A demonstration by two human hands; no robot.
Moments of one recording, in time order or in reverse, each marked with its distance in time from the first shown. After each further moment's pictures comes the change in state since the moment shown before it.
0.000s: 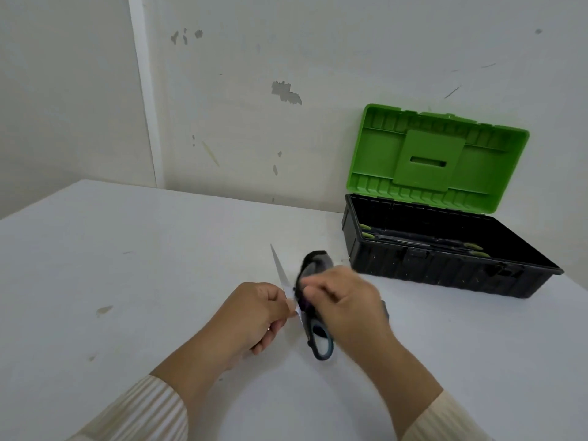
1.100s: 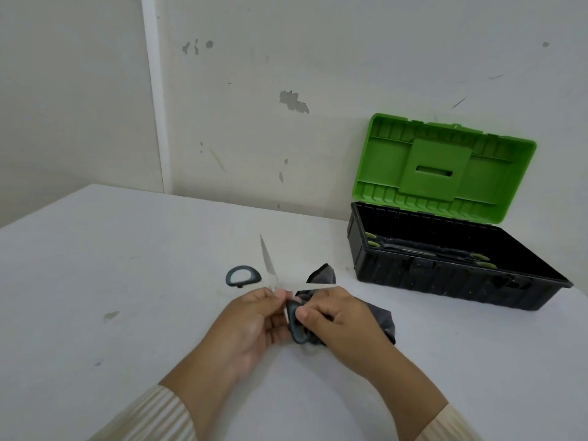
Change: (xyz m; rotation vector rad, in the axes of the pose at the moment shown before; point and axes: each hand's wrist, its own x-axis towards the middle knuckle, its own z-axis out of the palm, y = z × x) left_hand 0.014 -0.011 0.004 -0.635 0.023 -0.055; right_hand 0.001 0.007 0.006 0.072 -0.320 0.100
